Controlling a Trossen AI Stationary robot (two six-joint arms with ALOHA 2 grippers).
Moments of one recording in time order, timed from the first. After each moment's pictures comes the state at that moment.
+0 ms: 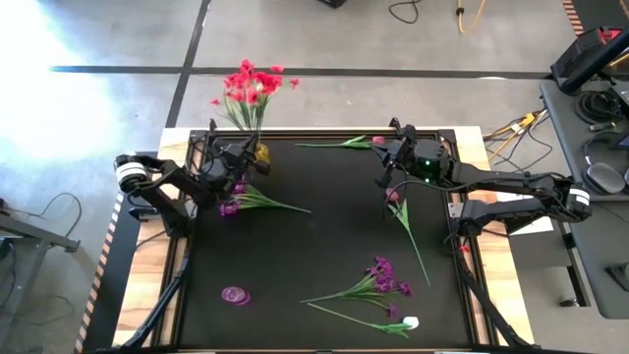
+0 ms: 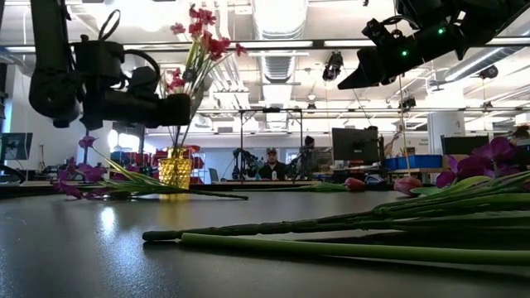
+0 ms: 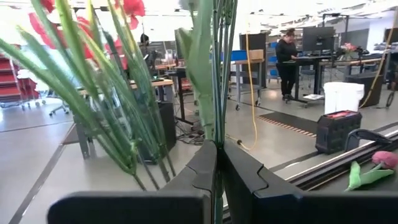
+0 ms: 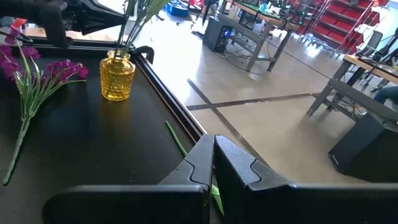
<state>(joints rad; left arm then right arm) 0.49 1.59 0.19 1.57 -0.59 0.14 -0.42 1.05 0.55 0.27 0.20 -0.25</state>
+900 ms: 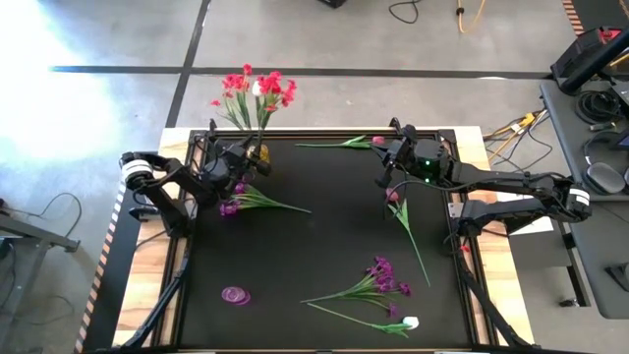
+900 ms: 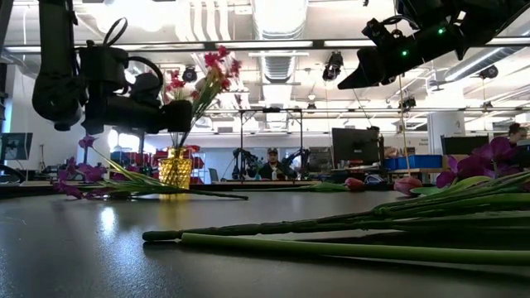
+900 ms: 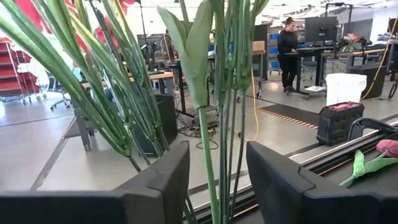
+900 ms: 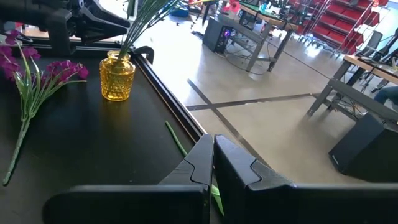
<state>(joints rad) 0.51 1.64 0.19 1.57 -0.59 0.13 -0.42 1.05 0.55 0.27 0.20 -0.25</state>
